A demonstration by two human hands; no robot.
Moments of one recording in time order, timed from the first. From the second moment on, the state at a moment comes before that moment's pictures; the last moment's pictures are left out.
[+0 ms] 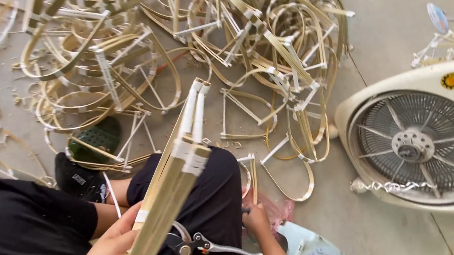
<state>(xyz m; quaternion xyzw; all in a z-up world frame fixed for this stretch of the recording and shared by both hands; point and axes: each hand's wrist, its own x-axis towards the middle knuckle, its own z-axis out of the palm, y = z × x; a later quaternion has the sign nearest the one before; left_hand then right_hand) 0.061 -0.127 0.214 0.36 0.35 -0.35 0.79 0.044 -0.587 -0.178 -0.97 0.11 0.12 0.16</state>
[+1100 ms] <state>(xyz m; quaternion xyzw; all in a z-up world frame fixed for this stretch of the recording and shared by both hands) 0.015 -0.087 0.078 0.27 0.27 -0.36 0.85 0.205 -0.279 0.173 -0.84 -0.14 -0.01 0.52</state>
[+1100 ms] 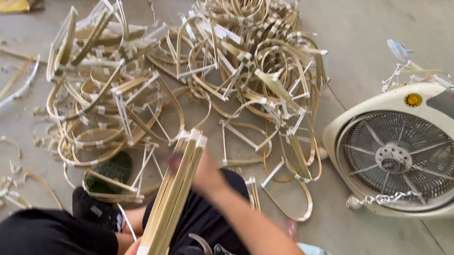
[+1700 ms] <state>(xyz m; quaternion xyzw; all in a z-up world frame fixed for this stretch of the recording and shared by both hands) 0.014 -0.047 0.128 0.69 -0.03 0.07 0.72 0.124 -0.268 0.129 -0.64 -0.01 0.28 0.71</state>
